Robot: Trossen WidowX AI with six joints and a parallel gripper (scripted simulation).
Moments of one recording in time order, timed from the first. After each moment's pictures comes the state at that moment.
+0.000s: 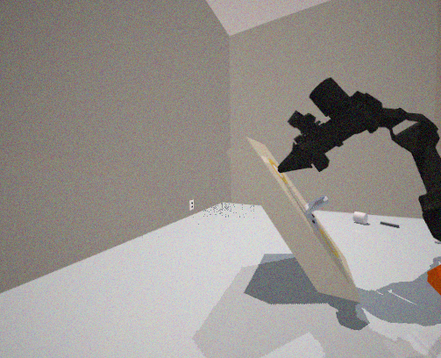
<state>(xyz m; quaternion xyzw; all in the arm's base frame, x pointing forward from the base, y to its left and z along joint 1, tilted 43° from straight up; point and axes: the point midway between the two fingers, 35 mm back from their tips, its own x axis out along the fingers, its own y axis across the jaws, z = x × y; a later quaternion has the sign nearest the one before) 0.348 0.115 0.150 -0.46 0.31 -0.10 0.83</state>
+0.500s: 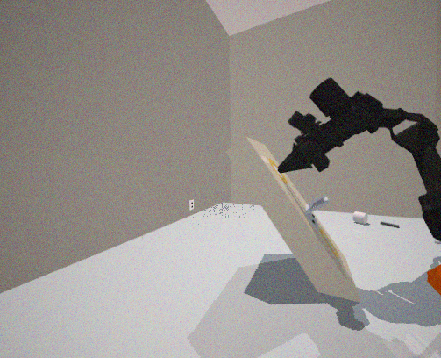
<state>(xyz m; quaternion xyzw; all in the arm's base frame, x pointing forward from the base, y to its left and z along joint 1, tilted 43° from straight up) 0.348 0.115 0.149 -0.46 0.31 -0.10 0.83</state>
